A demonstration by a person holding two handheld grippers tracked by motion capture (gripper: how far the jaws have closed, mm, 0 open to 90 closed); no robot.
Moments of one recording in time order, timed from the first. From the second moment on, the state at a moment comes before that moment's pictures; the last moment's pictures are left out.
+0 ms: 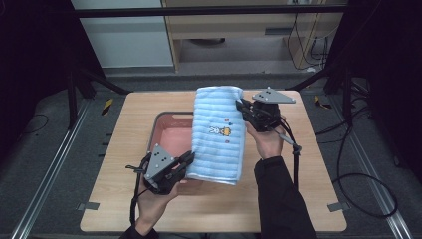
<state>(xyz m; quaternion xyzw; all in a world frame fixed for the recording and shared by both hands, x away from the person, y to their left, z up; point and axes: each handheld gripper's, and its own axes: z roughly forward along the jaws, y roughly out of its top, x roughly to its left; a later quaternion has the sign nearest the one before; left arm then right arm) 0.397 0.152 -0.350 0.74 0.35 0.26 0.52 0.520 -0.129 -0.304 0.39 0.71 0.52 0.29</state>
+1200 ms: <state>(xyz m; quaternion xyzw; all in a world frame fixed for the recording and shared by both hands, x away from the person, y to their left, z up) 0.419 0.224 -0.352 0.70 0.42 0.29 0.51 0.569 -0.038 -0.300 0.35 0.73 0.53 0.27</state>
